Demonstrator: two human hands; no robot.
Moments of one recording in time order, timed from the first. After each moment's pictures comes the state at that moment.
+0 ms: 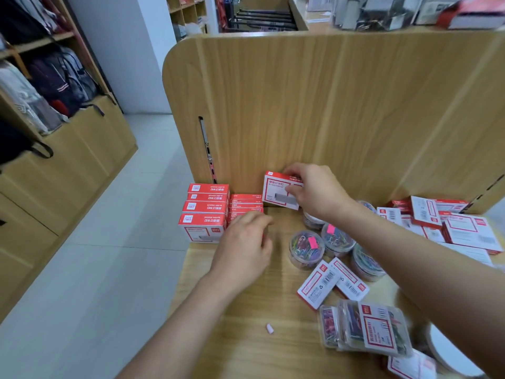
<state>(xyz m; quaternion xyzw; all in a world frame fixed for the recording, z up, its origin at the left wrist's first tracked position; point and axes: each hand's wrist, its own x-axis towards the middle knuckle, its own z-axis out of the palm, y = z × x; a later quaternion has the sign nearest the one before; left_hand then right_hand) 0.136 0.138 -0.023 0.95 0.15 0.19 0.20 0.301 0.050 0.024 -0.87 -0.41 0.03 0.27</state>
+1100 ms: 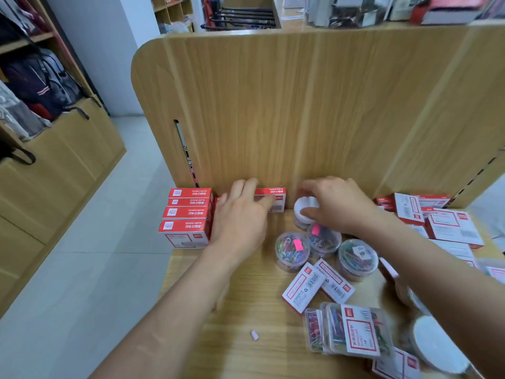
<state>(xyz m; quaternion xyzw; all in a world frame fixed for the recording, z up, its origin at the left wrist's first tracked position) 0.189 0.141 -0.007 0.98 0.15 0.16 -0.04 0.318 -0.006 0.022 -0.89 -0.45 -0.01 0.04</state>
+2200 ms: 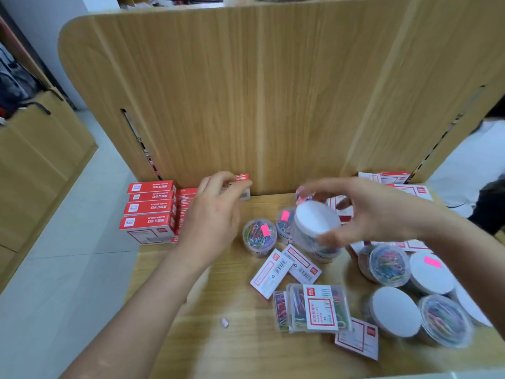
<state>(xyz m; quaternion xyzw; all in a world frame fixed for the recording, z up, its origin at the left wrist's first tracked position) 0.186 0.128 -0.013 0.94 0.04 0.31 0.14 0.296 -0.106 0.072 -0.84 -0.44 0.23 0.23</state>
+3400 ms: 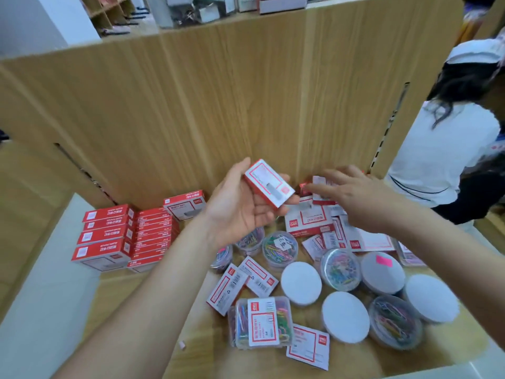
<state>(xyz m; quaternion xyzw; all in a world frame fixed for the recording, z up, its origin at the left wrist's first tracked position) 0.263 0.031 0.046 0.52 0.14 -0.13 0.83 0.376 -0.179 0.015 -0.90 -0.43 -0.01 -0.08</state>
